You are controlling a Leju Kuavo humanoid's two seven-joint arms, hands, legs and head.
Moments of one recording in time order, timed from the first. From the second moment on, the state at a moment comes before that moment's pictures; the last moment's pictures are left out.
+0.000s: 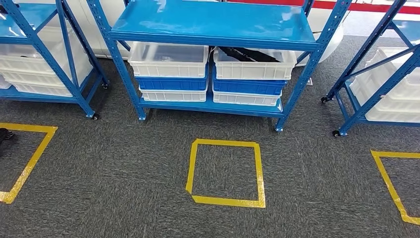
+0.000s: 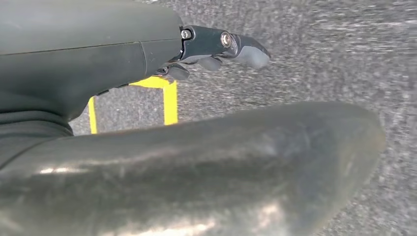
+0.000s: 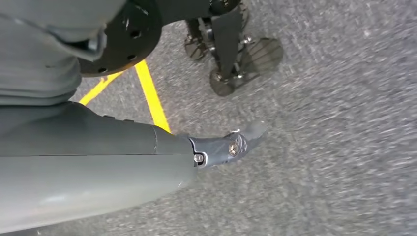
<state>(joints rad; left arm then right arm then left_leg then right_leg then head) -0.05 -0.13 0.47 -0.20 -0.31 0.21 -0.09 -0.08 0.12 -0.98 -0.20 0.63 -0.20 -0.17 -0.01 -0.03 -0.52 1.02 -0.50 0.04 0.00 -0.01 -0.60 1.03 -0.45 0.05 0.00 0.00</state>
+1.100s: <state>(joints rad) -0.05 -0.13 0.47 -0.19 -0.31 0.22 -0.08 -0.09 0.12 -0.98 -0.20 0.63 -0.20 -0.17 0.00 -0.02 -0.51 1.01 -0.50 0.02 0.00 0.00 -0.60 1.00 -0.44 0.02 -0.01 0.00</state>
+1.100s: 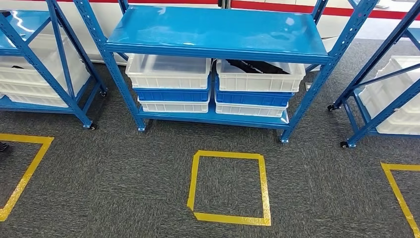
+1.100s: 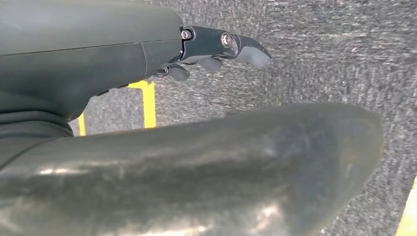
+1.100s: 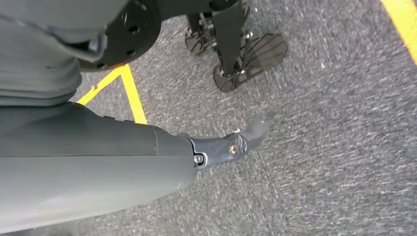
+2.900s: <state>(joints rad) -0.05 -0.12 0.48 -0.19 -0.32 0.22 -0.09 -0.08 0.13 -0.98 -0.20 0.64 -0.20 -0.17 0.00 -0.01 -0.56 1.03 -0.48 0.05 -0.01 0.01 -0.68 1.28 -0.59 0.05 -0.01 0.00</state>
